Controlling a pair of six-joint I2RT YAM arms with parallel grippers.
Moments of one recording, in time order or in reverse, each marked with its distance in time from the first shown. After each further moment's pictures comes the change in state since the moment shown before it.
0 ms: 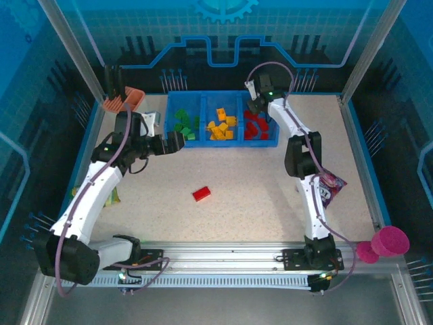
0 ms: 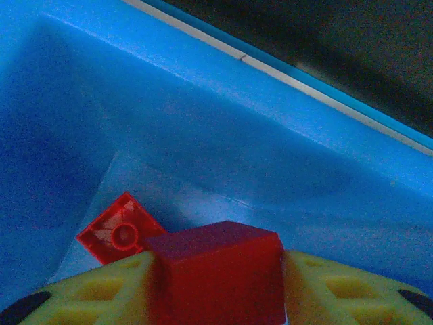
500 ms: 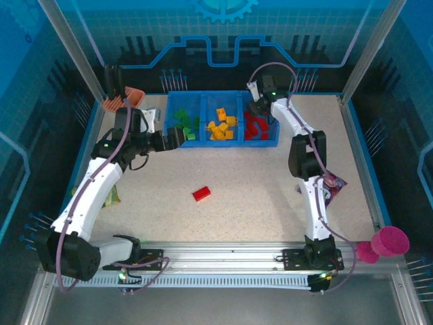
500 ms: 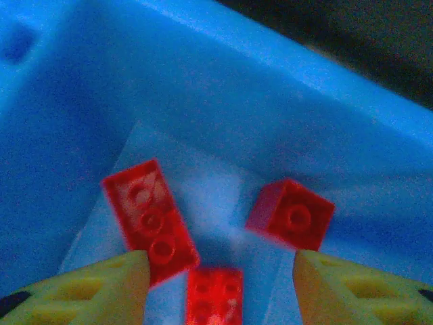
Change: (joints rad) left arm 0.002 0.009 0.044 -0.008 0.001 -0.005; right arm -0.006 -0.164 -0.210 0.023 -0.051 0.018
